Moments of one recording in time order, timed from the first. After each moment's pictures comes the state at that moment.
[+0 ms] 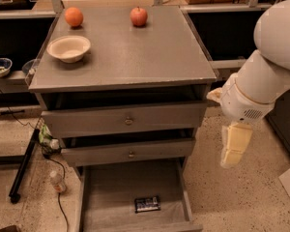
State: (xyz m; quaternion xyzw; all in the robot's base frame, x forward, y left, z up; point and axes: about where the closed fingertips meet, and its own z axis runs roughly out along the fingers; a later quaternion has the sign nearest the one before) arm 0.452 -0.176 0.836 -0.69 0.72 0.02 0.12
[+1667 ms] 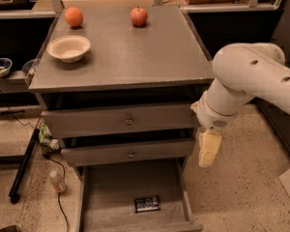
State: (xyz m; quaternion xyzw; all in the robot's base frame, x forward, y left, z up) arm 0.502 -0.158 0.747 -0.69 0.72 0.02 0.10
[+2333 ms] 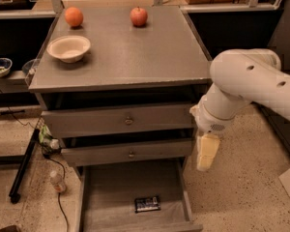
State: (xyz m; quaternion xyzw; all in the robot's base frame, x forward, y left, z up) arm 0.499 -0.153 0.735 -0.69 0.72 0.02 0.10
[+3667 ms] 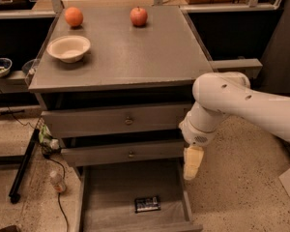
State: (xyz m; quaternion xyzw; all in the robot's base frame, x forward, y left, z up) arm 0.505 -0.130 0.662 -0.68 0.72 0.07 0.08
